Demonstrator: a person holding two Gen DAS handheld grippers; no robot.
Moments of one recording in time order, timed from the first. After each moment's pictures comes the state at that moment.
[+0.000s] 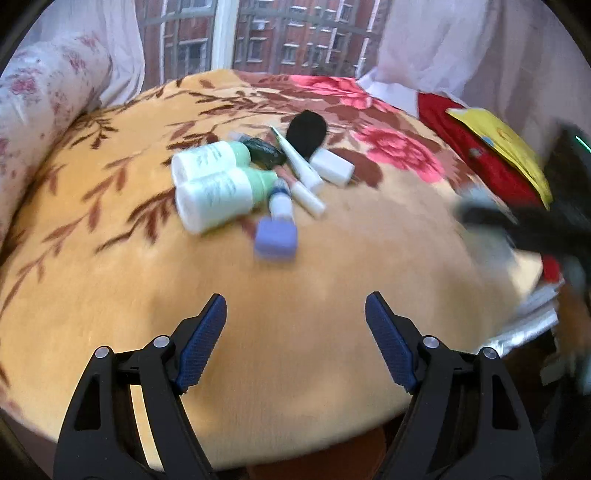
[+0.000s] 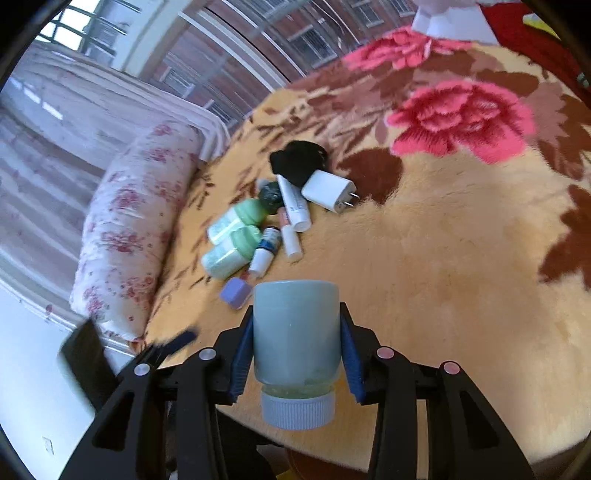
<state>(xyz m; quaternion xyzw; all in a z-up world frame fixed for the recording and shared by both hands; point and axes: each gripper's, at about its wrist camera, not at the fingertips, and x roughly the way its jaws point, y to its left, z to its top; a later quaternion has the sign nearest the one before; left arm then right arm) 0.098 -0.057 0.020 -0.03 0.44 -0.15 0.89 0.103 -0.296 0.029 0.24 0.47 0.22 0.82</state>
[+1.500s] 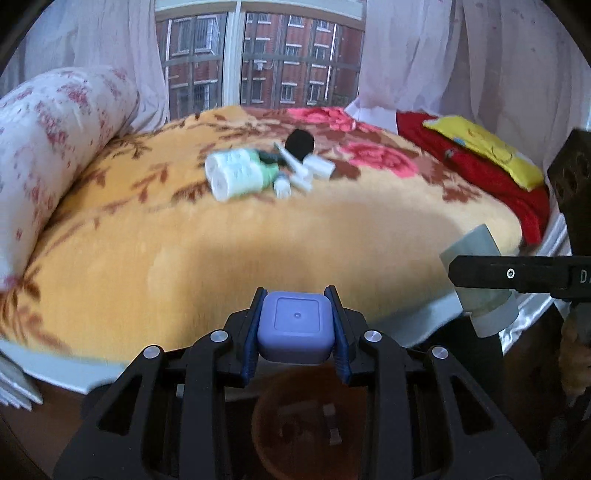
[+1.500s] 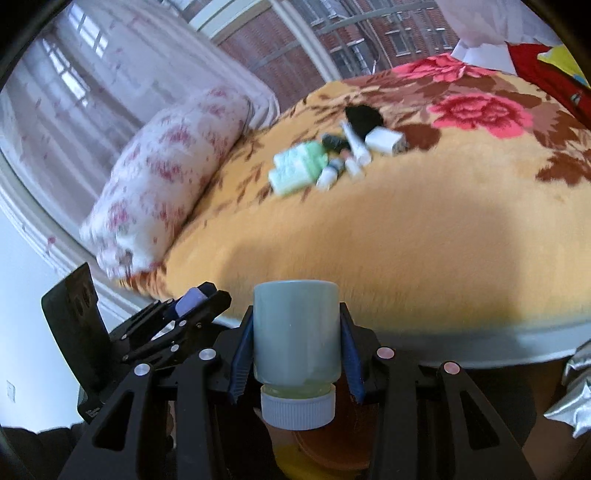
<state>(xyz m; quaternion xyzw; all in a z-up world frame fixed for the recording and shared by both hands) -0.047 -0.044 0.016 0.00 0.36 -0.14 0.92 -0.038 -0.219 0.022 0.16 0.44 0.25 0.85</state>
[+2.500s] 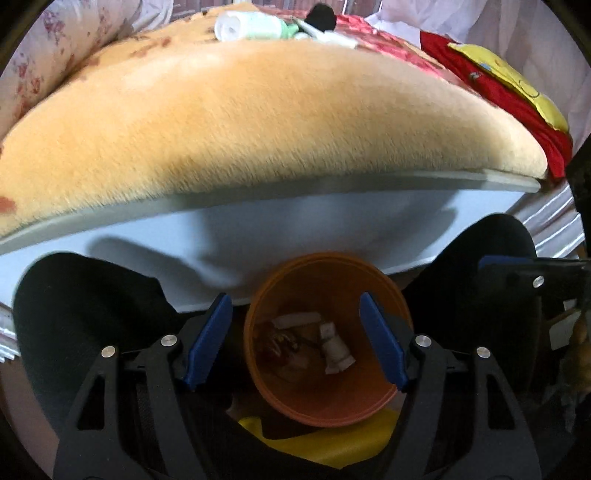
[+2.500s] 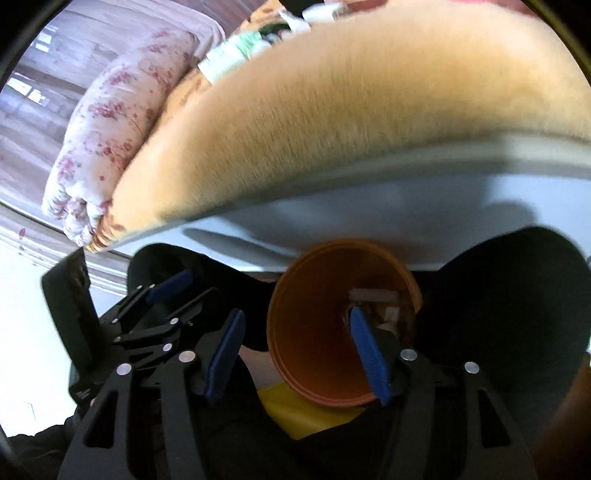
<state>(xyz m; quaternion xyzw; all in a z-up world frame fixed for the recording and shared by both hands) -0.065 -0.027 -0.072 -0.01 0.49 -0.12 0.86 -0.064 -0.221 -0.073 0.18 0.56 0.21 0.78</state>
